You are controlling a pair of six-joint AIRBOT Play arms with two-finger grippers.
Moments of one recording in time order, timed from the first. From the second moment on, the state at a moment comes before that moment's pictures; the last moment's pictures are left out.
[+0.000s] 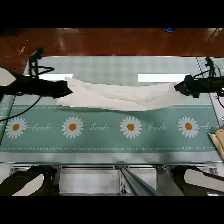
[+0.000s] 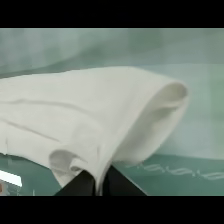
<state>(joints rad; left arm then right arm) -0.11 -1.10 1.02 0.99 -1.07 -1.43 -0.38 -1.35 1.07 -0.74 1.23 1.19</state>
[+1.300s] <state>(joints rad) -0.75 -1.92 1.76 0.85 -1.00 -1.58 -0.39 -0.57 0.90 -0.72 1.35 1.39</state>
